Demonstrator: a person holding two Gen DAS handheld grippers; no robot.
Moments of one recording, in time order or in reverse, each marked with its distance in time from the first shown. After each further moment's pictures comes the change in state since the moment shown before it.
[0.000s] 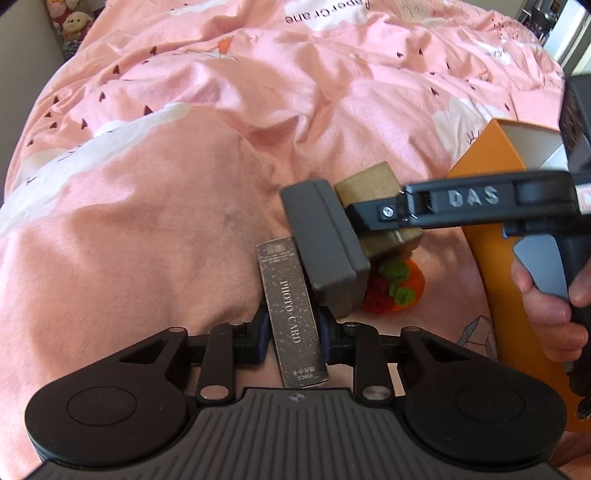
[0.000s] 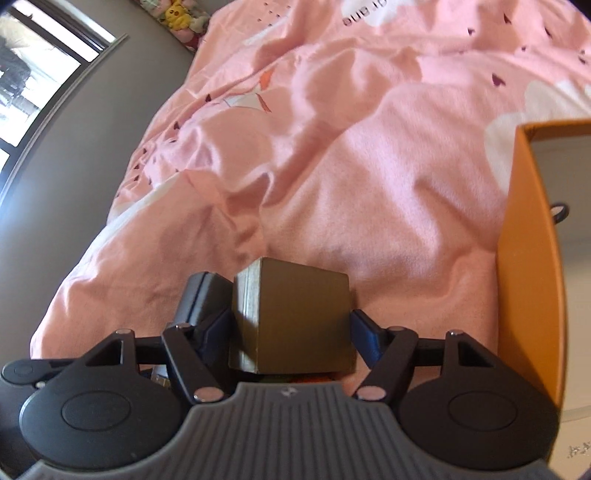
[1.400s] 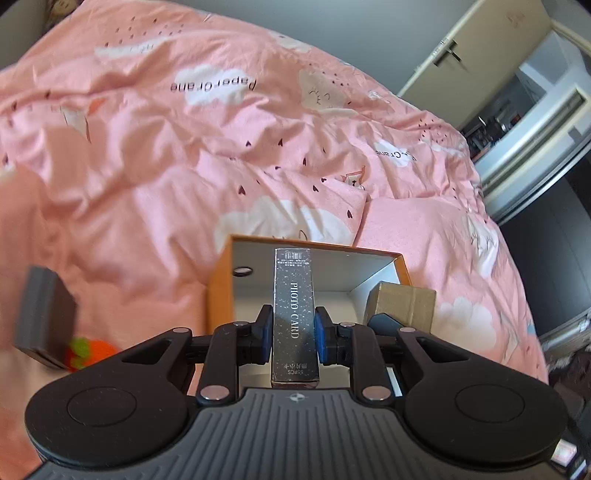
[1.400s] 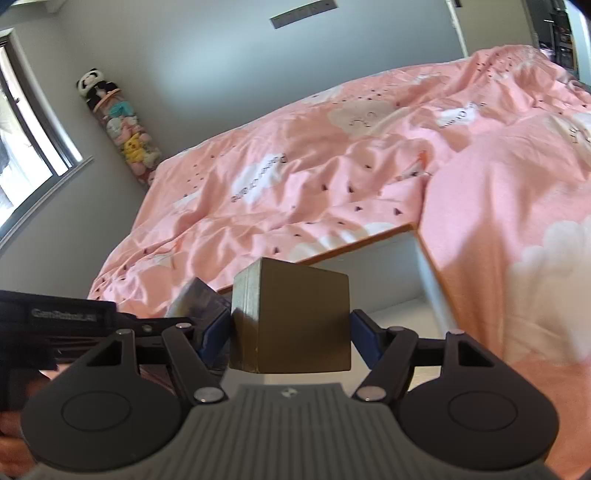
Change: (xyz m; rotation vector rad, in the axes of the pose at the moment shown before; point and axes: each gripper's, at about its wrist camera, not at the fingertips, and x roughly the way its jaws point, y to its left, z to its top) left arm -0.023 -0.163 0.062 -0.253 -0.226 -0.334; right arm -0.219 -0.104 -0.050 0.045 -0.465 -0.218
